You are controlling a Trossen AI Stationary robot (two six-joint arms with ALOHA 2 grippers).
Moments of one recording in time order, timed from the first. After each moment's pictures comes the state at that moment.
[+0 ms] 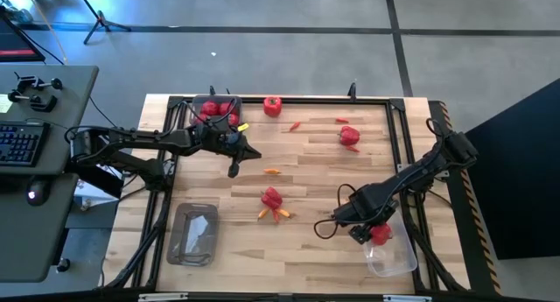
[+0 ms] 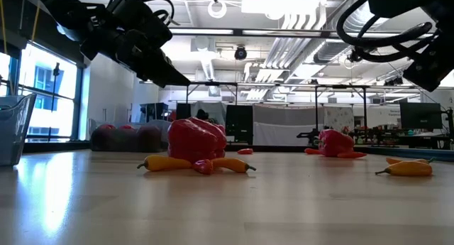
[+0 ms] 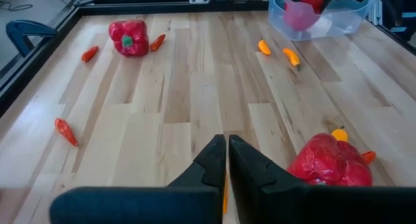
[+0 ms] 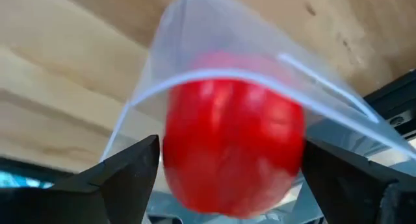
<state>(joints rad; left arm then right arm) 0.35 1.27 0.54 0.26 0.36 0.21 0.47 1.60 0.97 -1.15 -0.46 1.24</state>
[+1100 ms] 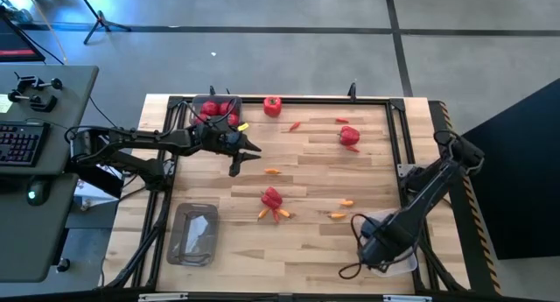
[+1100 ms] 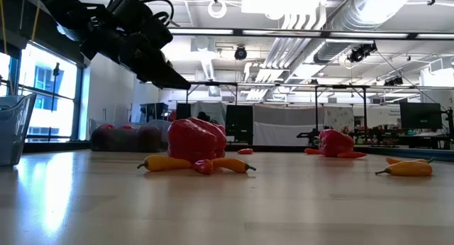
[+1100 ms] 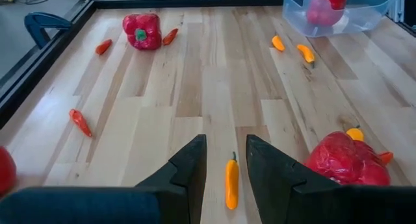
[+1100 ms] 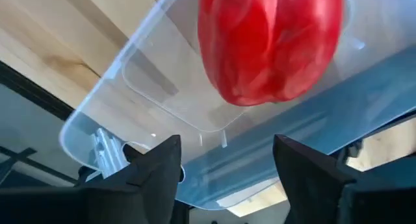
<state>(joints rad) 0.35 1.27 0.54 0.25 0.32 0.20 0.82 1.60 1.17 -1.24 -0.34 1.41</state>
